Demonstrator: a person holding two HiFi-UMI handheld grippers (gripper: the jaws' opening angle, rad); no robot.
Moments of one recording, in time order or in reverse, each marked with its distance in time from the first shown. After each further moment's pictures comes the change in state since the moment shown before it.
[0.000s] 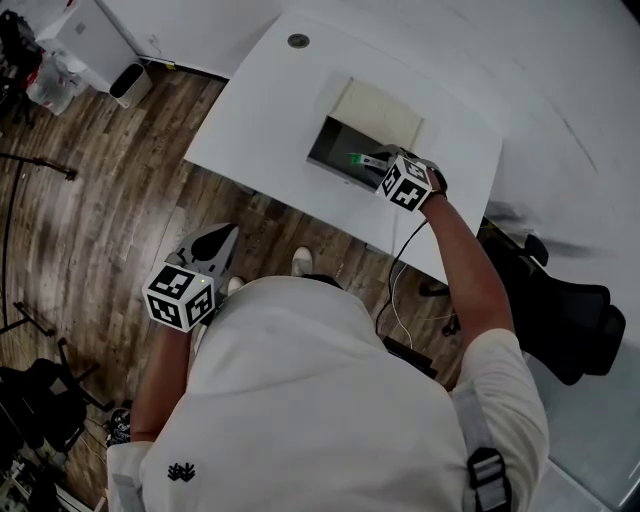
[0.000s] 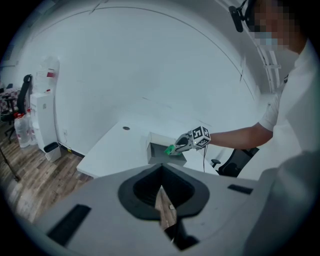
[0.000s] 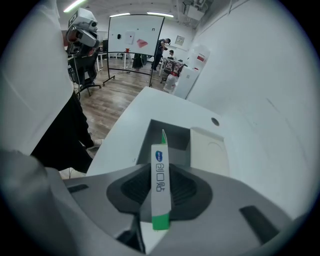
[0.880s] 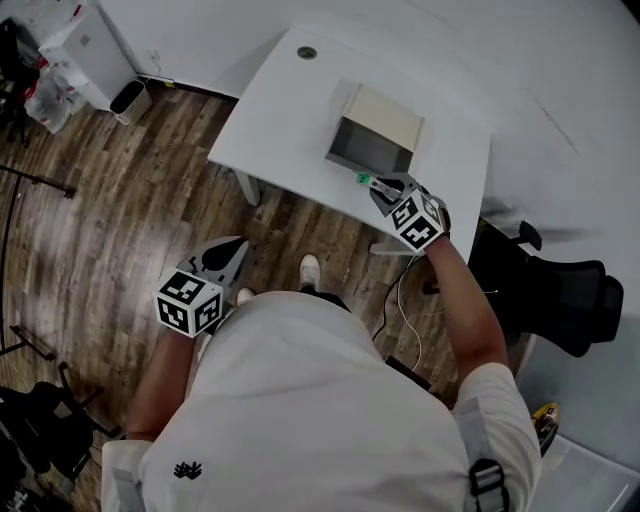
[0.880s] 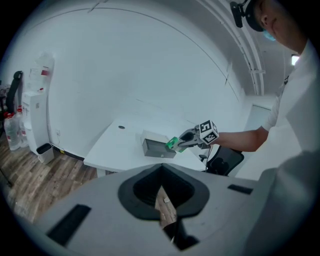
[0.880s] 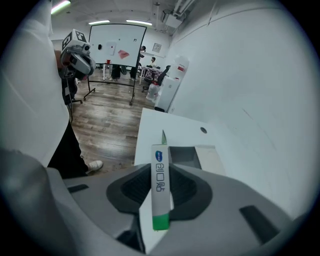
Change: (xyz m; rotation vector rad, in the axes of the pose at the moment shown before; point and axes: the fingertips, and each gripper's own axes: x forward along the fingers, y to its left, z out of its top) left arm -0.074 0.012 -0.040 0.051 -0.014 -0.134; right arm -0.078 0.088 0.069 0.206 -0.050 -0.191
